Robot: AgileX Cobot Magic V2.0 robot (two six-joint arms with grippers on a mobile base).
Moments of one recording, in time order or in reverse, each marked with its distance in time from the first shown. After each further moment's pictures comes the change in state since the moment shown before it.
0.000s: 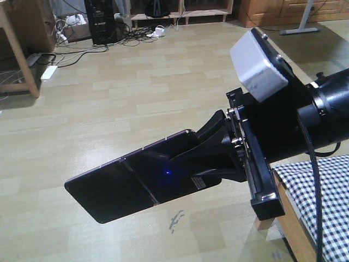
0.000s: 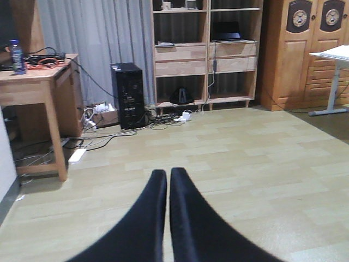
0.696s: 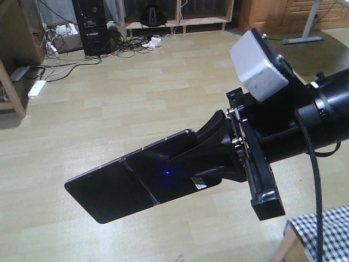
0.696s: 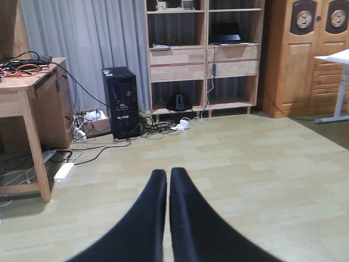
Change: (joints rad) left arm 0.000 0.000 0.000 0.000 0.000 0.000; right arm 0.000 0.000 0.000 0.000 0.000 0.000
